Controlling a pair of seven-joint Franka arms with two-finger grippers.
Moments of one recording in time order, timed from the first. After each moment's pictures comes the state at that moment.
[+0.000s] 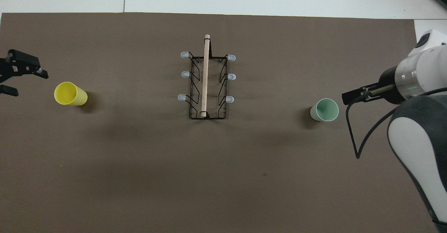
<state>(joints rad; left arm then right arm) -0.13 0.23 0.31 -1.48 -0.26 1.60 -0.29 0.01 -0.02 0.08 -1.74 0.02 1.76 -0.12</state>
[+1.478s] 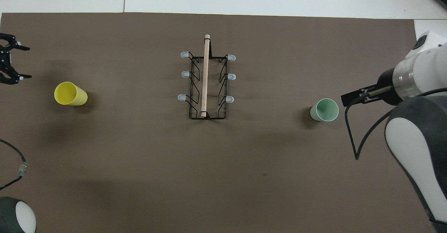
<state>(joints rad) 0.01 0.72 0.49 -1.27 -0.67 1.85 -1.01 0.01 -0.01 0.09 -1.76 0.01 1.76 -0.12</state>
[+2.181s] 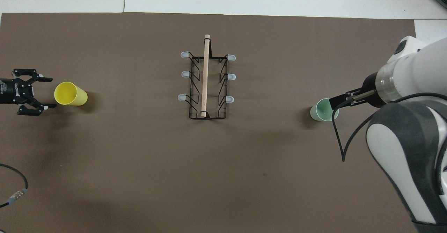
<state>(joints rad) -0.01 0.51 0.50 -1.73 -0.92 1.79 -0.93 0.05 -0.01 0.09 -1.81 0.00 1.82 -0.12</state>
